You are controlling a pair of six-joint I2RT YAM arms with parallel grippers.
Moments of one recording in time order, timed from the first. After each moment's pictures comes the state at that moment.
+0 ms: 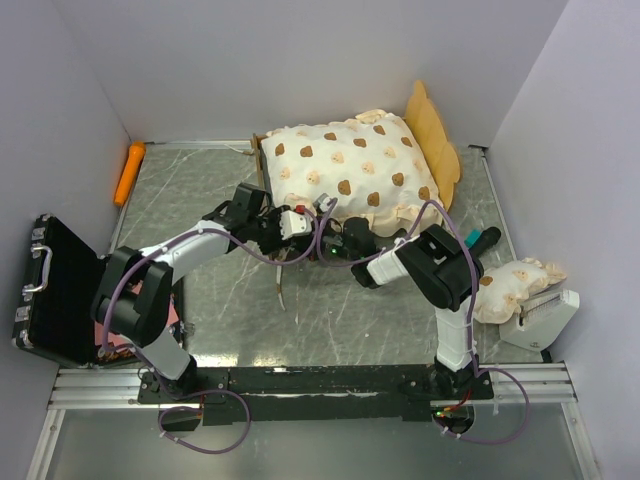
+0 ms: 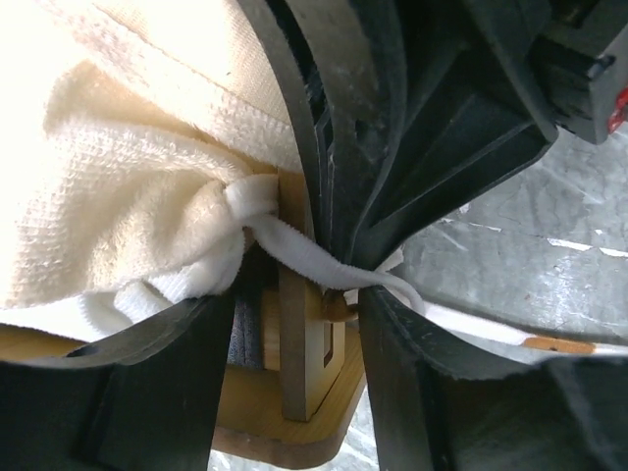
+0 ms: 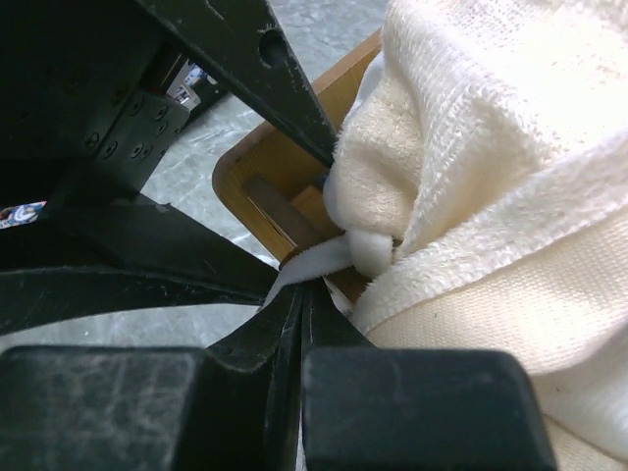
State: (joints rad) left arm -0.45 1.63 1.05 -0.22 0.45 0.90; right arm 0.64 1.99 0.83 1.08 -0.48 0.31
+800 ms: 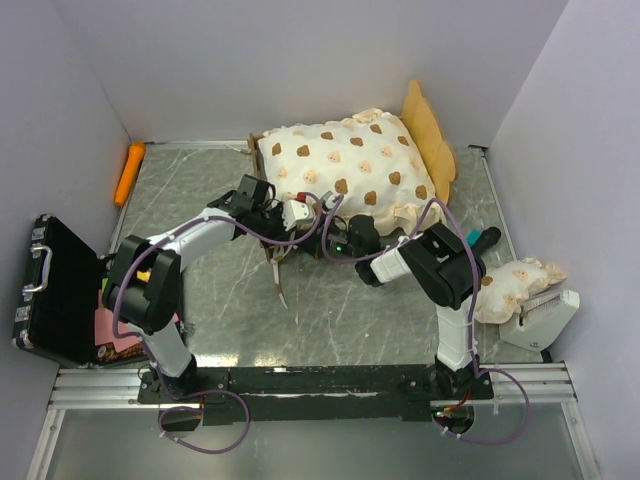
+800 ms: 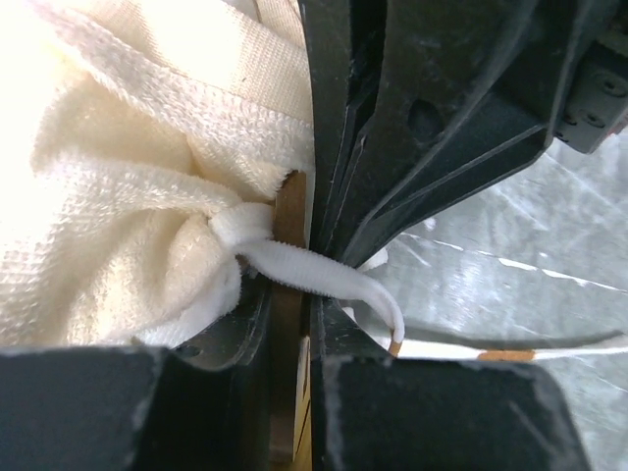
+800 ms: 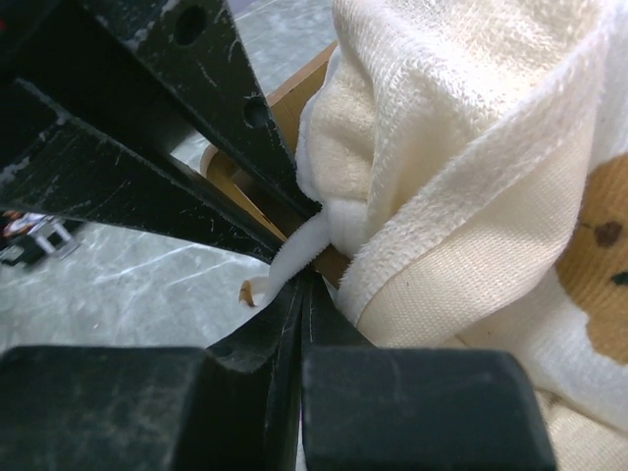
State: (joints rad) left arm -0.44 1.72 1.18 -0.37 0.50 0.76; right arm 0.61 1.99 0.82 1.10 -0.52 0.33
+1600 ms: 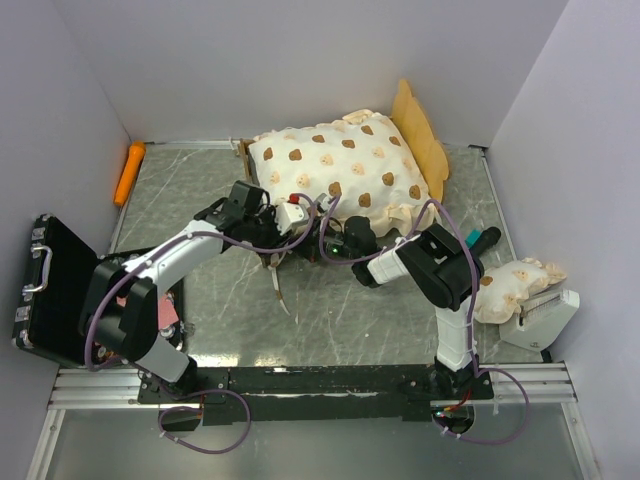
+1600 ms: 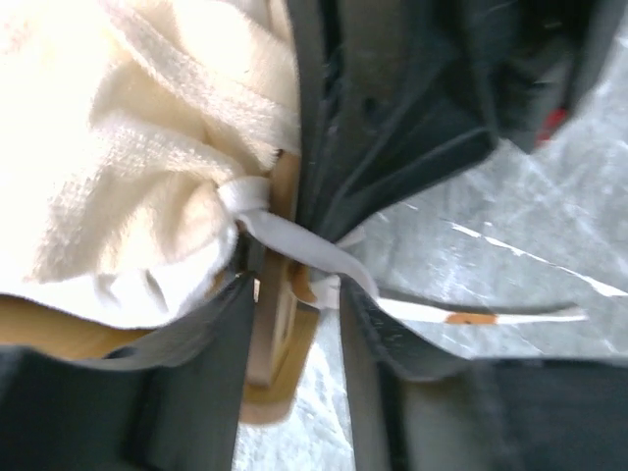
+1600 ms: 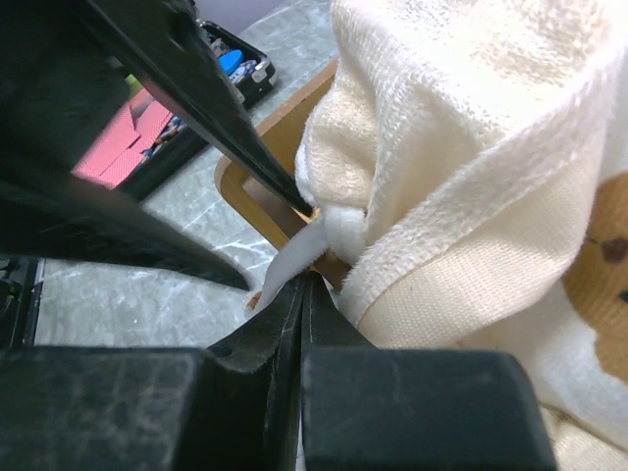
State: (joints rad) left arm -0.47 1.55 1.09 -0.41 0.38 0.63; right arm 0.63 1.99 0.83 1.10 -0.57 0.38
